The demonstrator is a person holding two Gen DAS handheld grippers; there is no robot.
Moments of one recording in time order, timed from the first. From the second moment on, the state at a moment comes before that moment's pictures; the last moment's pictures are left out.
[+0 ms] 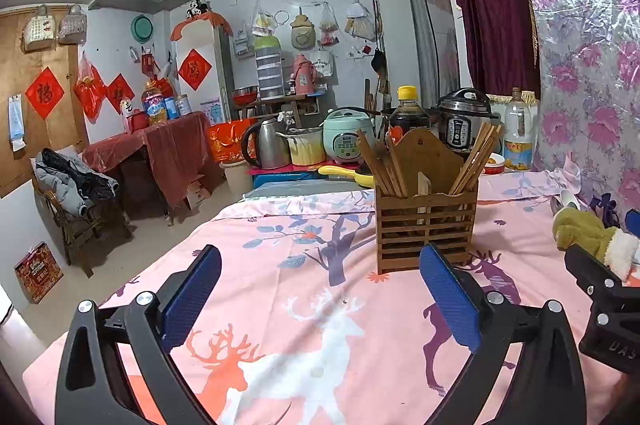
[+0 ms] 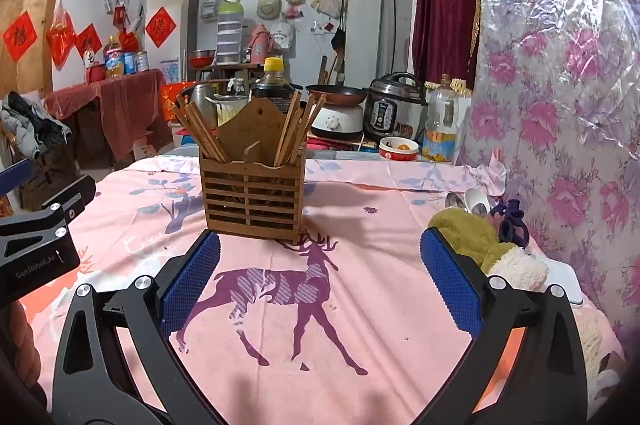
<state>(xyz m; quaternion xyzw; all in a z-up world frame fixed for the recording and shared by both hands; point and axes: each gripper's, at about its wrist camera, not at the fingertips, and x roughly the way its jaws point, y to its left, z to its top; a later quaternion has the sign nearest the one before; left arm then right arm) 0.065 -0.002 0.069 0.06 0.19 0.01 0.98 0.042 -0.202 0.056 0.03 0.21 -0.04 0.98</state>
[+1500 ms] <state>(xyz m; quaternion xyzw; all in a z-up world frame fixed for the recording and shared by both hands) 0.070 -0.004 0.061 0.06 0.21 -0.01 0.98 0.048 -0.202 0.048 0.05 0.24 -0.03 0.97</state>
